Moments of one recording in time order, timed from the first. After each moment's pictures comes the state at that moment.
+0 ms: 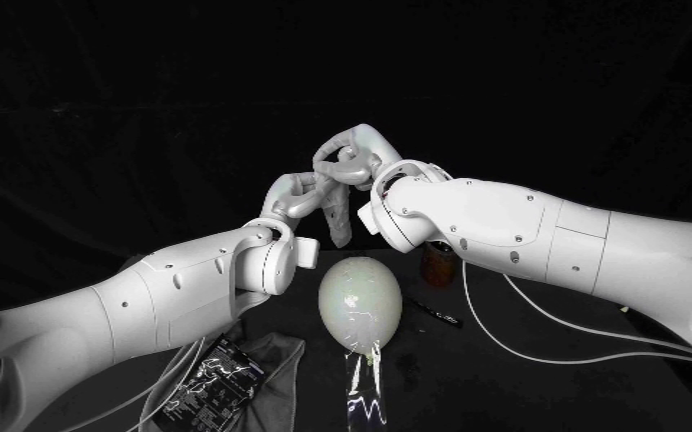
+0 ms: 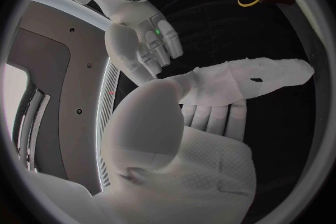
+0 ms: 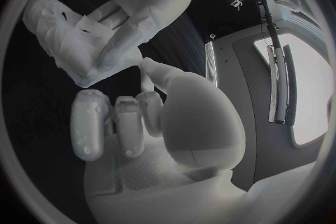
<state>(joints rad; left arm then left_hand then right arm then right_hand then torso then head) 1.27 -0.47 -0.08 1.13 -0.01 -0.42 0.51 1.43 0.01 0.57 0.08 0.05 0.96 0.21 0.24 0.21 1.05 0.16 0.07 0.06 0.97 0.14 0.17 0.16 0.16 0.80 0.29 0.12 0.08 1.47 -0.38 -0.12 1.22 -0.72 -0.66 -0.03 1.31 -0.07 0.59 -0.03 0.04 1.04 0.08 0.35 0.60 1.46 -0.01 1.37 1.31 1.46 -0.07 1.56 1.31 0.04 1.46 0.04 1.41 1.31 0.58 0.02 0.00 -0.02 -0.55</state>
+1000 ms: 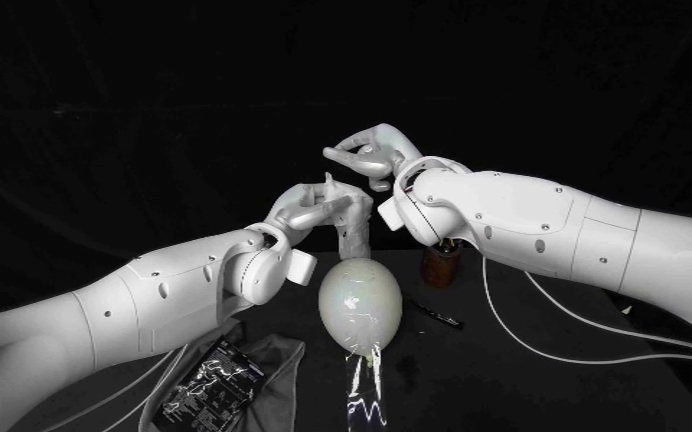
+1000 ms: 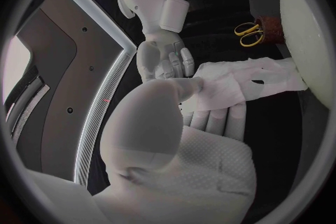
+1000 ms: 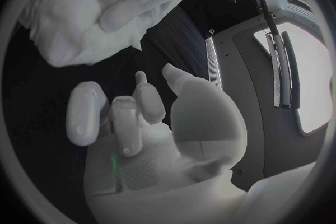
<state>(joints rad) 1.27 -0.53 -0.08 1.18 -0.10 -0.15 0.43 1.43 0.00 0.78 0.00 0.05 0.79 0.16 0.17 0.20 1.20 0.15 0.08 0.07 1.04 0.11 0.17 0.17 0.18 0.87 0.27 0.16 0.08 1.48 -0.46 -0.12 1.22 -0.60 -0.56 0.04 1.10 -0.13 0.40 0.16 0.04 0.90 0.14 0.19 0.51 1.41 0.06 1.15 1.31 1.47 -0.01 1.52 1.31 0.05 1.40 0.10 1.25 1.31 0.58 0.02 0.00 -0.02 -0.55</state>
